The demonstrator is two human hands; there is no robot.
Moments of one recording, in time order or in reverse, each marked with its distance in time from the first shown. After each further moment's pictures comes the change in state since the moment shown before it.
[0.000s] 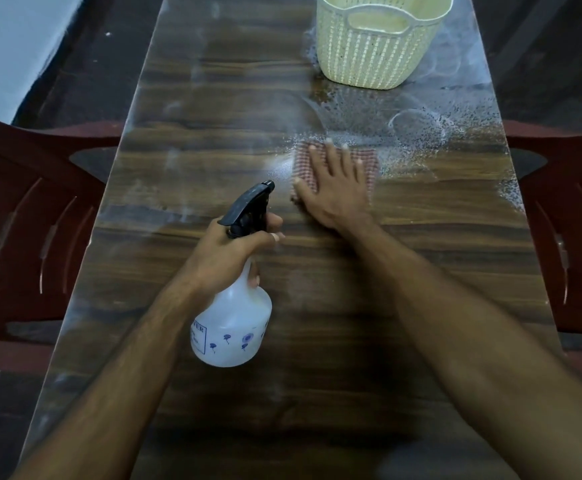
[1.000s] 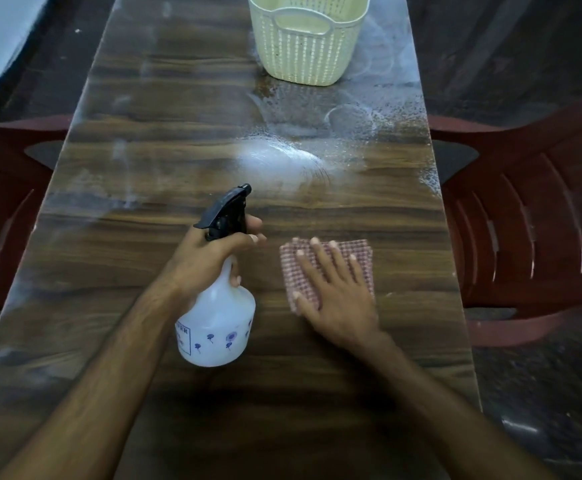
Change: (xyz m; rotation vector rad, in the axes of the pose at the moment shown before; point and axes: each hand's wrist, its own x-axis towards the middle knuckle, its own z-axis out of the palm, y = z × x) left_hand -0.038 0.007 0.083 -0.045 0.008 -0.008; right_hand -0.221 0.089 0.017 -0.044 -0.088 -0.122
